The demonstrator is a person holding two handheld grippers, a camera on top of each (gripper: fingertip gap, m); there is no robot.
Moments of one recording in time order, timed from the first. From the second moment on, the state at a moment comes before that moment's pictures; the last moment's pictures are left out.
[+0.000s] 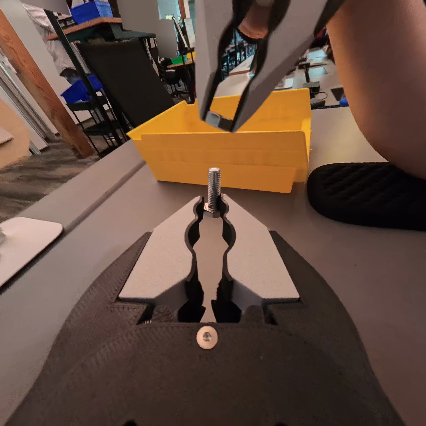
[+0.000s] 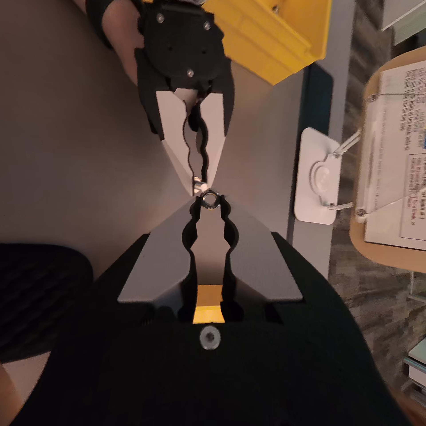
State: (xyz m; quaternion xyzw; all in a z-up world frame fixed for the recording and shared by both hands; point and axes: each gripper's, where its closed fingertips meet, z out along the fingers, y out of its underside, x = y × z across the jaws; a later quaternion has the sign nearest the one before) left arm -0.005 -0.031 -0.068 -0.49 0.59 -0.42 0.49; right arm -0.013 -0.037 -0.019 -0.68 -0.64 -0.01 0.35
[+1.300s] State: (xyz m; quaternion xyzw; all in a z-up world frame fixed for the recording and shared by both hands) left arm -0.018 -0.052 -0.065 -0.43 0.69 -0.37 0.45; right arm -0.033 -0.048 -0.038 -0.77 -0.57 0.11 0.28
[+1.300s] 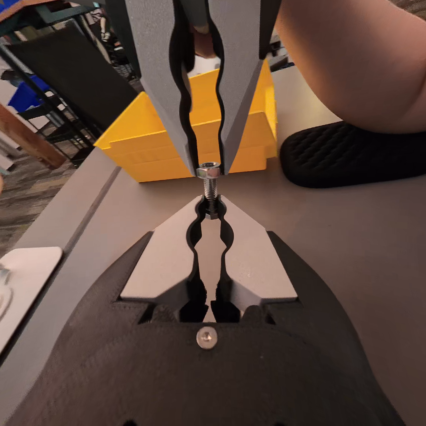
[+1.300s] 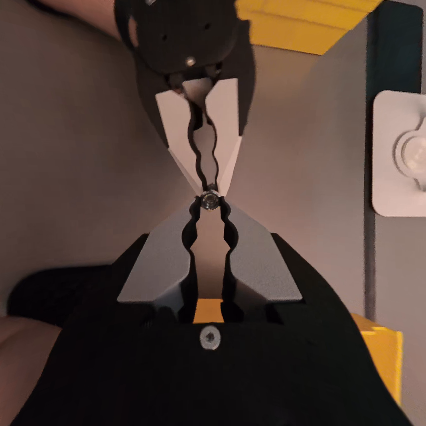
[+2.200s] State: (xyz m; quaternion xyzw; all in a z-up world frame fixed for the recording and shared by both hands) left arm -0.042 0.019 -0.006 -0.51 0.54 -0.30 0.60; right arm -0.063 0.008 0.030 -0.71 -0.45 0.20 0.49
